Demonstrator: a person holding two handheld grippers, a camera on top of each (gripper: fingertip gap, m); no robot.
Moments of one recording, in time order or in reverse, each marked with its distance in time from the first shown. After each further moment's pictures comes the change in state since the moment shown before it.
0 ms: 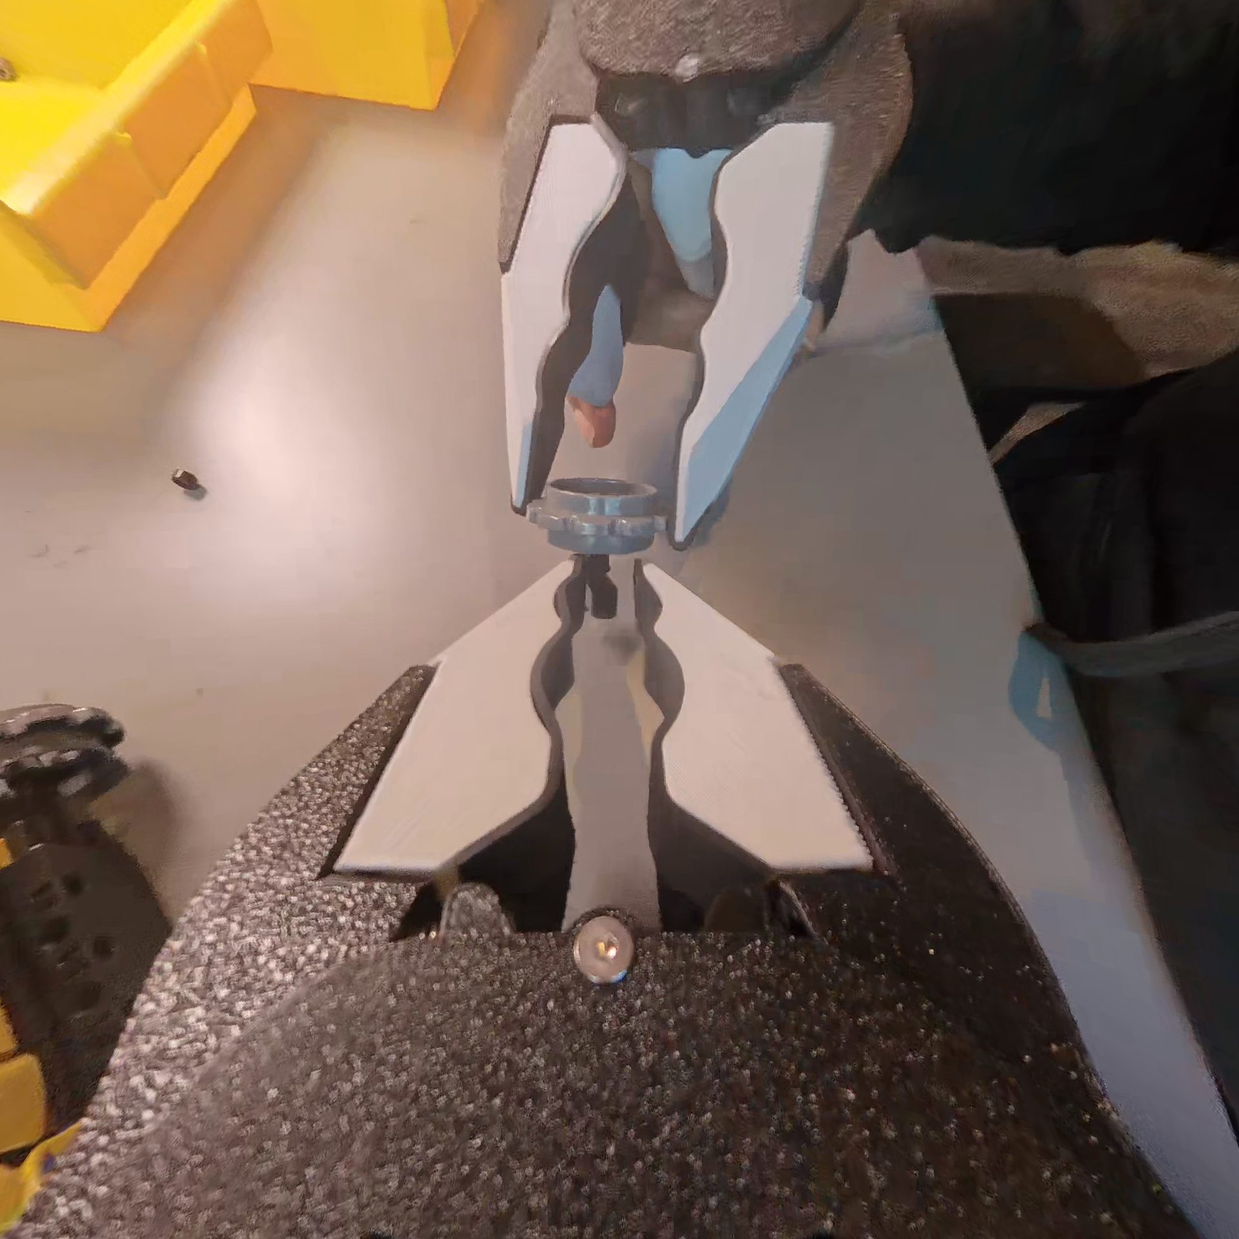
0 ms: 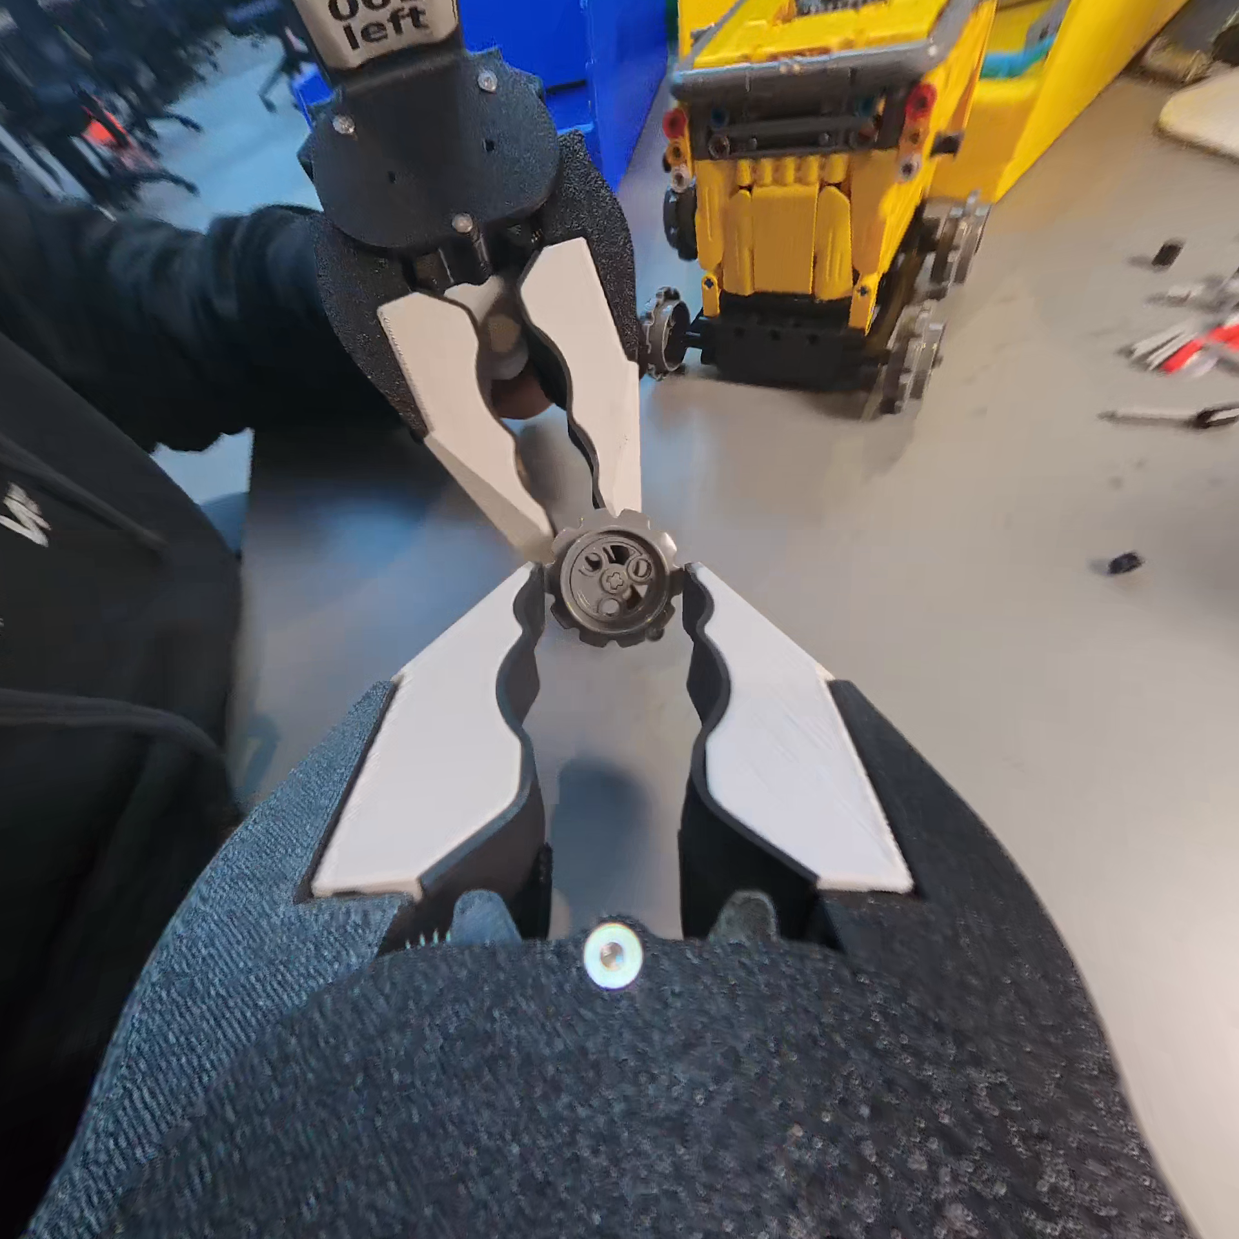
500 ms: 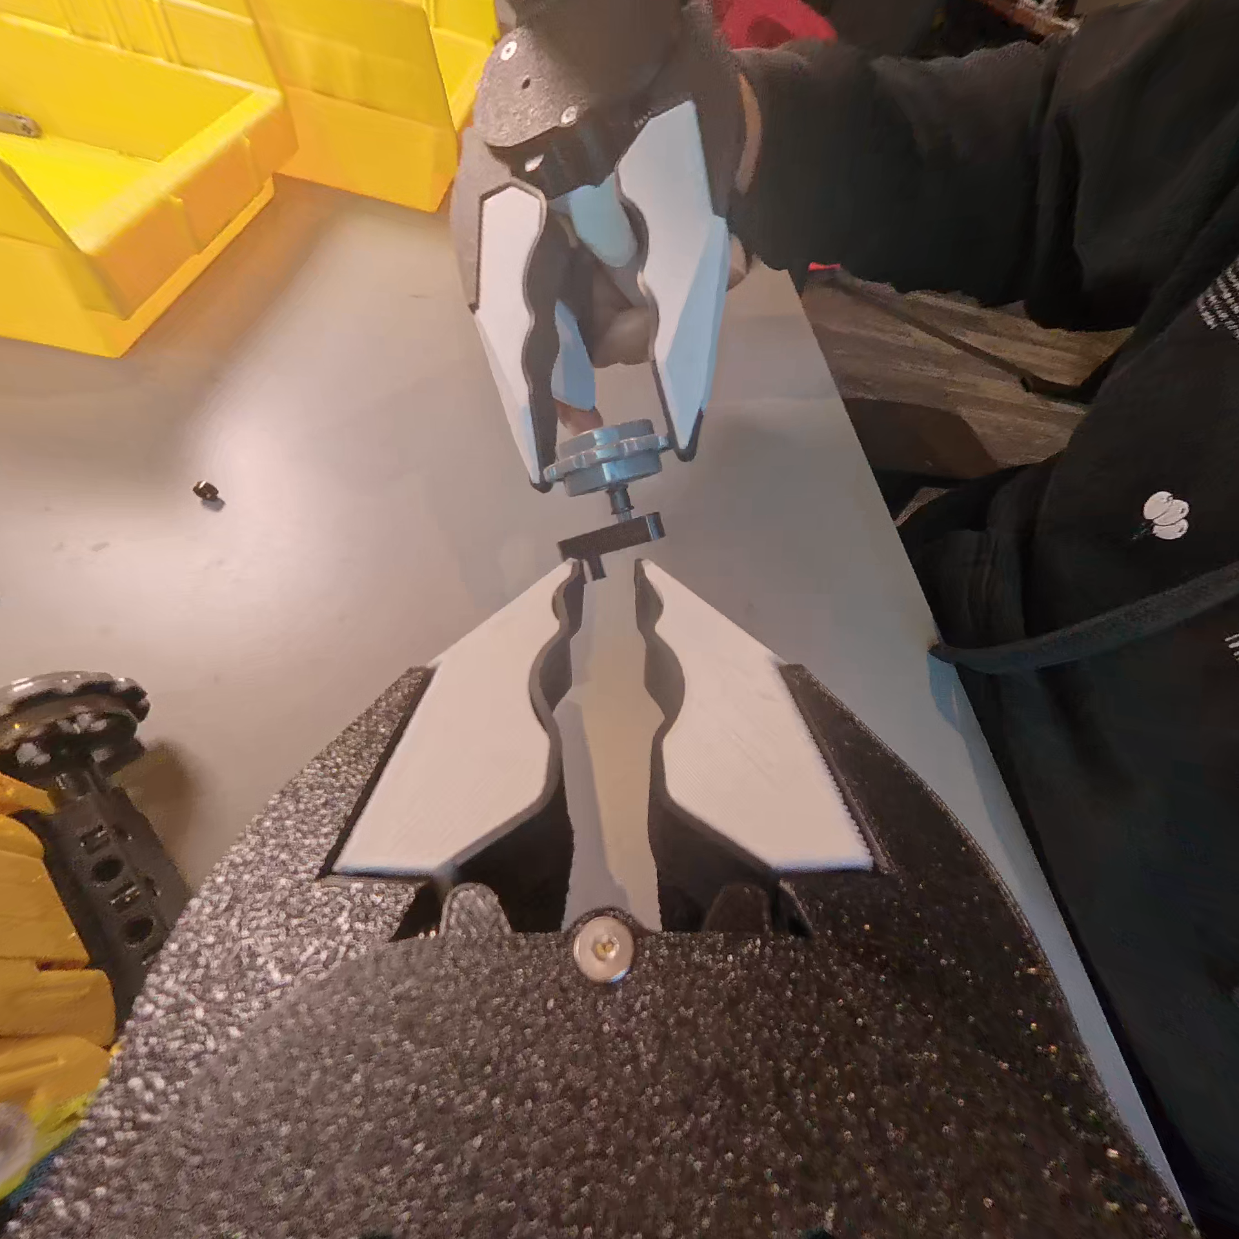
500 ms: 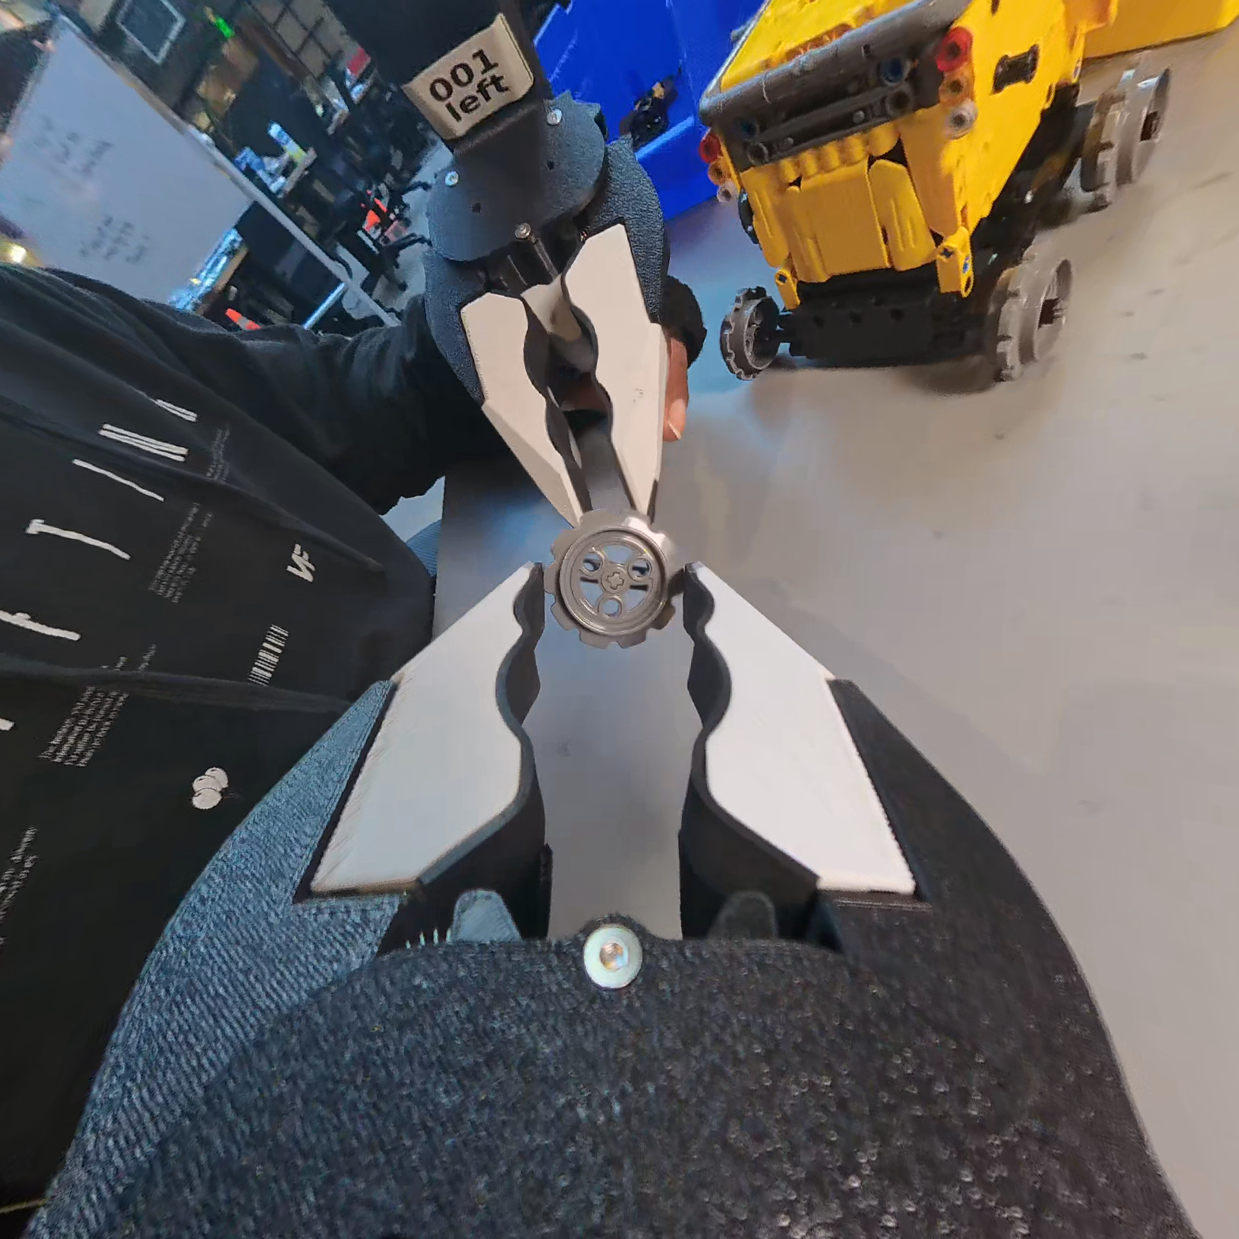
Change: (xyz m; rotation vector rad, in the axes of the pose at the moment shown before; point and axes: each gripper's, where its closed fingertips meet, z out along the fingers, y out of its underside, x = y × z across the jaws) left arm -0.003 -0.013 -0.029 0.133 0.090 -0.072; right arm -0.003 -0.021 -0.013 -0.063 -0.303 0.242
